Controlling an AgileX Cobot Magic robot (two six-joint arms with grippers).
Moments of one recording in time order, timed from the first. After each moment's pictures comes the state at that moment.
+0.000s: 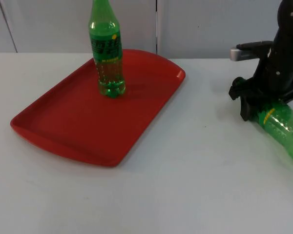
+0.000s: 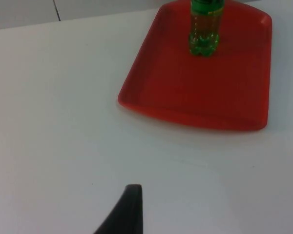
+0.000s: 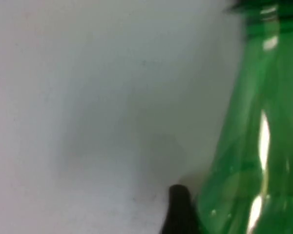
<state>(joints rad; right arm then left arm) 0.26 2.39 -1.81 0.00 0.88 -0.04 -0.15 0.00 -0.50 -0.05 1.08 0.05</state>
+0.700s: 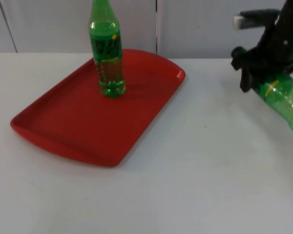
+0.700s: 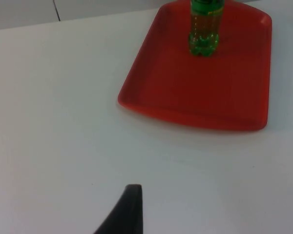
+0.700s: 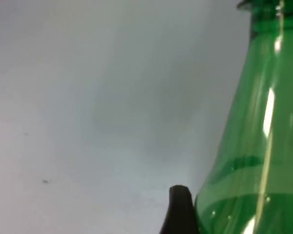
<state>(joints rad) 0.26 2.25 -1.83 0.06 0.91 -0.13 -0.15 0.00 -0.50 -0.05 1.08 0.05</state>
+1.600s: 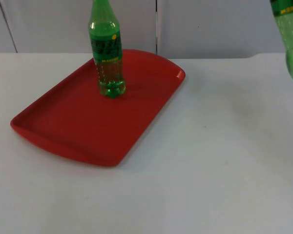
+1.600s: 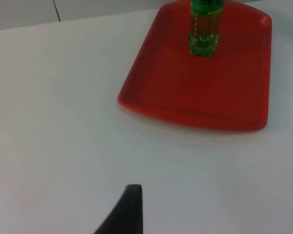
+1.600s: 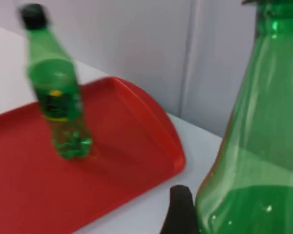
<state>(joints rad) 0.35 1.50 -1.08 0.85 0.18 -1.01 -0.15 0.00 -0.50 -0.05 1.08 0.05</state>
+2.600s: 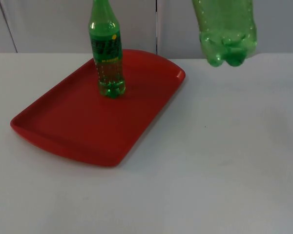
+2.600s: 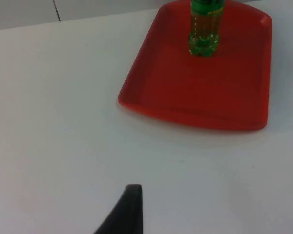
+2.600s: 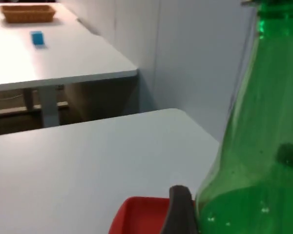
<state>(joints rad) 0.50 1.49 -1.06 1.74 0.59 -2.07 -0.15 0.00 -0.50 -0.05 1.08 0.05</state>
